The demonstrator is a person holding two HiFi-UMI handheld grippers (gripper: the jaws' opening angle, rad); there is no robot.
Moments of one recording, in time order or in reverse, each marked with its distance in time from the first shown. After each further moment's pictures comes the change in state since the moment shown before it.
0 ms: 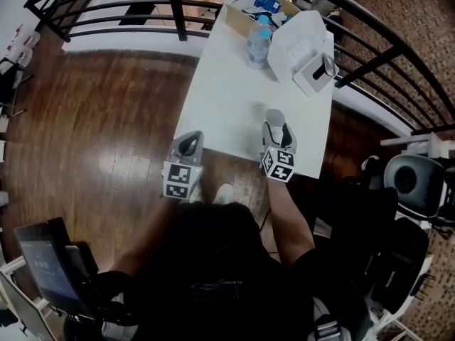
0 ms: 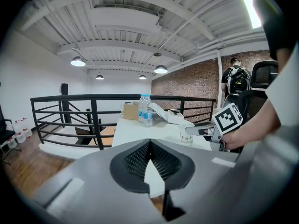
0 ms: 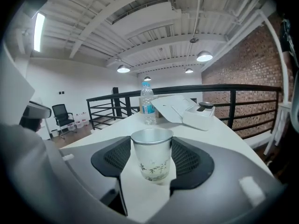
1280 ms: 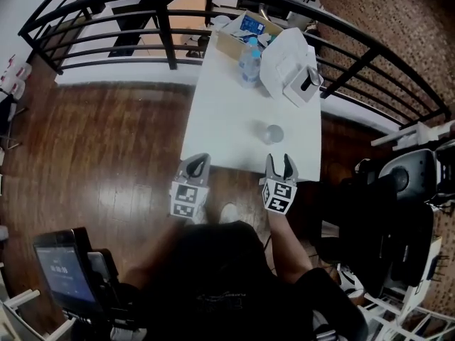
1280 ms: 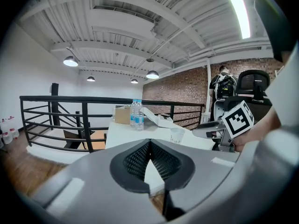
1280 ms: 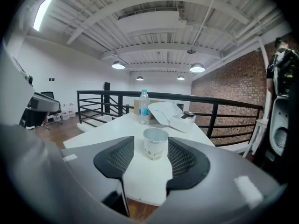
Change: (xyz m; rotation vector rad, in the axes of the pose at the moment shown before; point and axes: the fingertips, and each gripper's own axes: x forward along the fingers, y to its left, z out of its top) left arm -0.027 -0.009 0.001 0.010 -0.061 -0.134; right arm -0.093 0.024 0.001 -0.084 -0.009 -0.195
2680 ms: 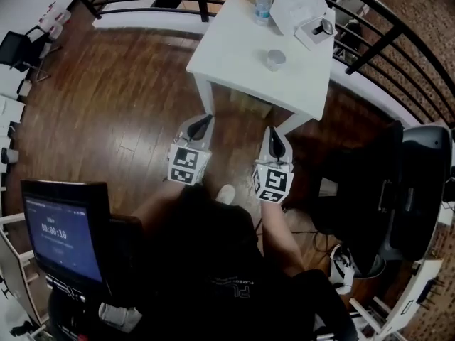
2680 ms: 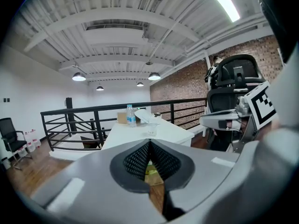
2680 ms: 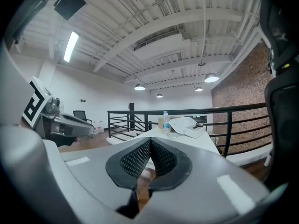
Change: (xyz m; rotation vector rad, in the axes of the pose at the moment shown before) left arm -0.133 -0.180 -0.024 0.096 -0.007 0.186; right arm -0.225 -0.003 -0.020 0.025 -0.222 0.317
